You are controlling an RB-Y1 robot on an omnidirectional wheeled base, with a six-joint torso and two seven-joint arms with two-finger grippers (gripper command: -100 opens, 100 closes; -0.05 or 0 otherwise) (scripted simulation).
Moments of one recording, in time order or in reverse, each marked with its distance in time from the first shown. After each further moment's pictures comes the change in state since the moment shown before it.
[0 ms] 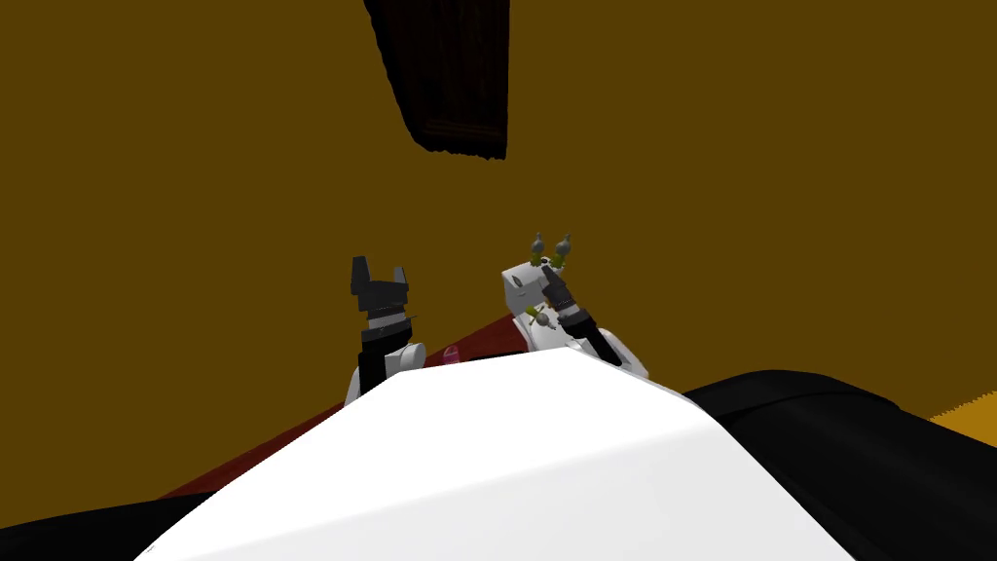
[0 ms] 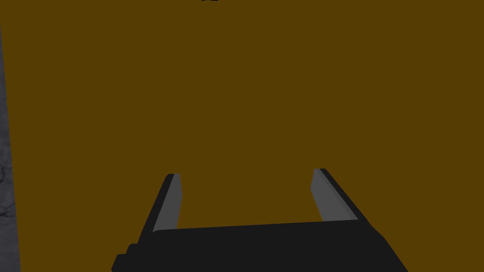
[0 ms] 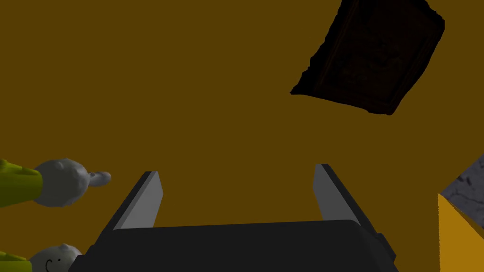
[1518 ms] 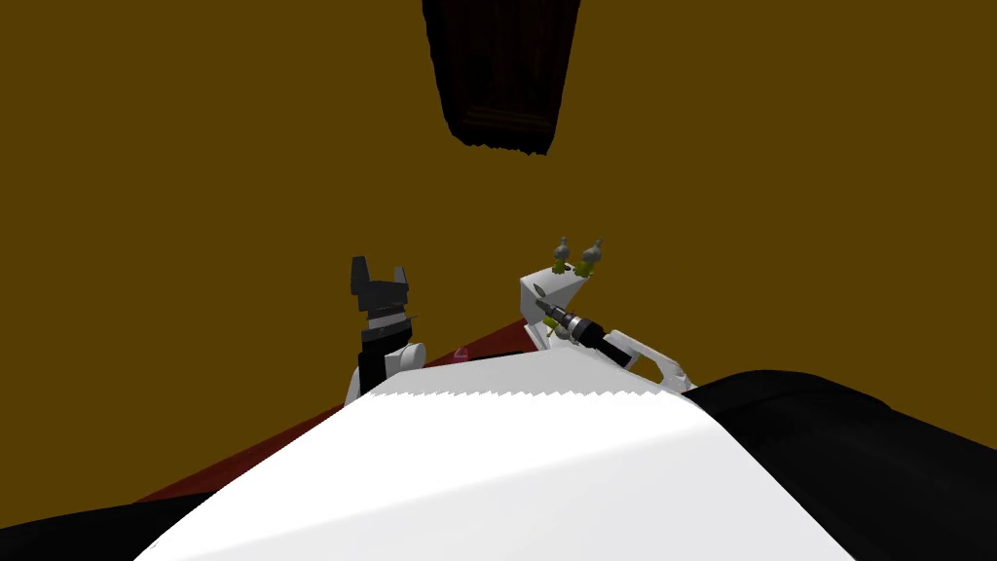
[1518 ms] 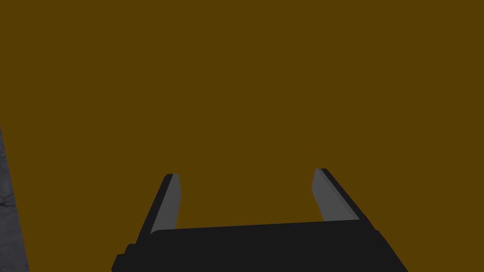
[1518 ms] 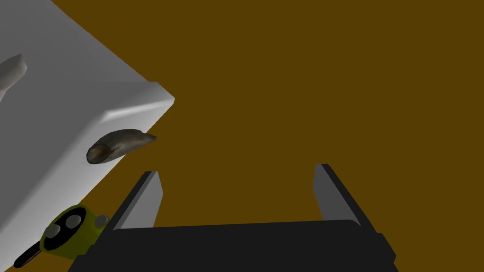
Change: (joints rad) left arm 0.000 0.000 0.000 0.000 0.000 0.000 0.000; right arm 0.058 -0.473 0.077 0.135 0.175 0.258 -0.003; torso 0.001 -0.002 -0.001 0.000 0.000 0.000
